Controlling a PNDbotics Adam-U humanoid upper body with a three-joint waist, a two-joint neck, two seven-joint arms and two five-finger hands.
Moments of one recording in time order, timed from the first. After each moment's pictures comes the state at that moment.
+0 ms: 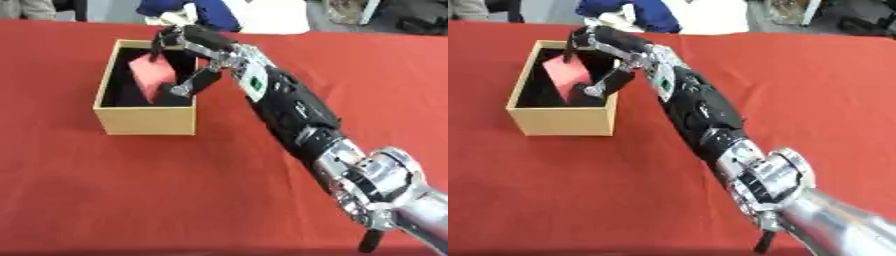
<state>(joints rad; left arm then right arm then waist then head) -0.19 0.25 0.14 -1.73 0.14 0.03 -0.21 -1.12 -0.09 0.04 -0.65 0.90 -0.84 0.17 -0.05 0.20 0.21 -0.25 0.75</state>
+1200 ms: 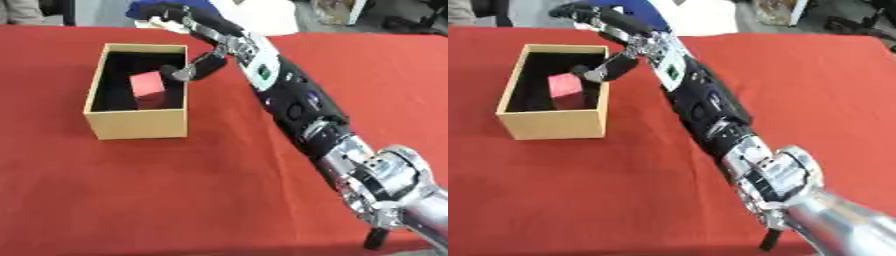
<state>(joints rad) -0.18 0.25 0.14 -1.73 0.14 0.03 -0.21 -1.13 -0.20 0.07 -0.79 0.49 -0.80 0.29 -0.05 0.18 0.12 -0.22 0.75</state>
